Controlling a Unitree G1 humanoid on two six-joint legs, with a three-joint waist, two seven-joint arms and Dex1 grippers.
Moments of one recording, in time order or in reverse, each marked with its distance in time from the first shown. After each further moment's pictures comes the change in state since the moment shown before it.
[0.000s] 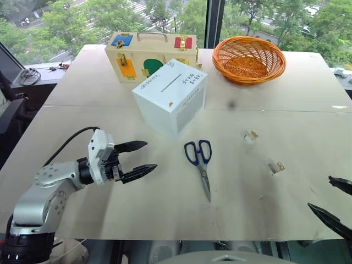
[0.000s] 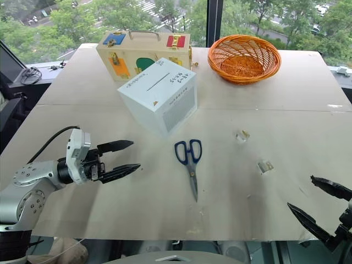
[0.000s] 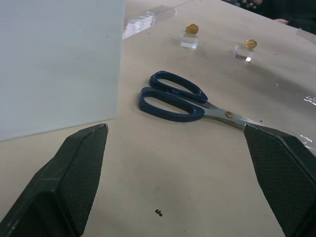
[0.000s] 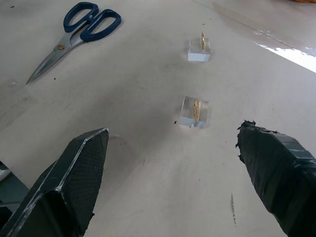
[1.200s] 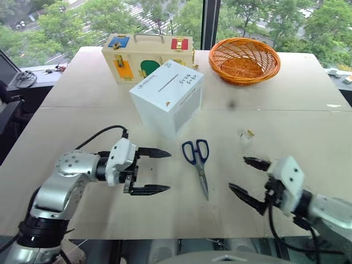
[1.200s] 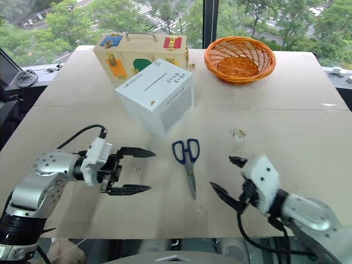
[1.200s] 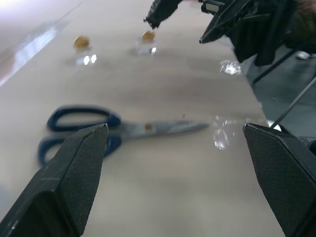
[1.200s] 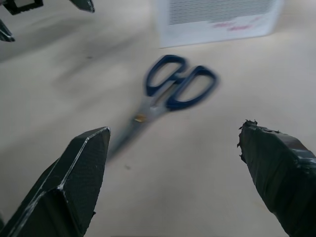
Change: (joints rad) left arm -0.103 0.059 -0.183 0.020 0.080 -0.196 -0.262; right arm -0.637 -0.162 0.961 -0.126 -0.001 0.319 -0.667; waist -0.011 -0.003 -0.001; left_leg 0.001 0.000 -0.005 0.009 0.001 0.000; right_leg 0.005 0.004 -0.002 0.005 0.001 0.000
